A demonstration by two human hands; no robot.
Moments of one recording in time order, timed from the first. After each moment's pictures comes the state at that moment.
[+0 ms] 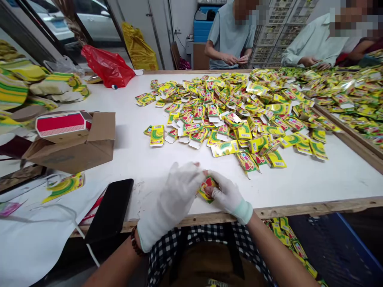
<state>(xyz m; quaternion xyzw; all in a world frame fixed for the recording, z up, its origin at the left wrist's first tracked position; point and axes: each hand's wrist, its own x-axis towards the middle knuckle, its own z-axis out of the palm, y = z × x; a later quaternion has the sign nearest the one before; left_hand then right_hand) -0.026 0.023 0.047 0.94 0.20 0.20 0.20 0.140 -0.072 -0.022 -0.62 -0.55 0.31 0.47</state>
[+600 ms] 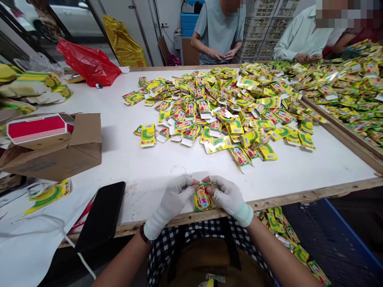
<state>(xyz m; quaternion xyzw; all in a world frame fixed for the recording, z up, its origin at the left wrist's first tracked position) -0.014 0.021 -0.006 0.73 0.30 0.20 0.58 0.140 -0.096 -0.030 -0.63 -0.42 0.40 0.52</state>
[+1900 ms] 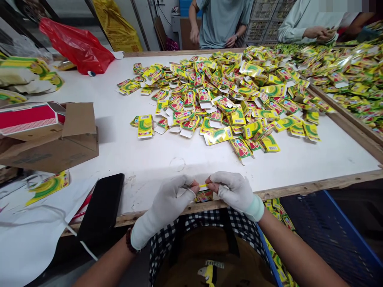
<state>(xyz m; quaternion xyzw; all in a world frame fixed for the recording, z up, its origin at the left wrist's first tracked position) -0.029 0.003 0.025 0.83 0.26 0.18 0.46 0.149 -0.106 0.009 -0.61 -0.59 0.25 0.47</state>
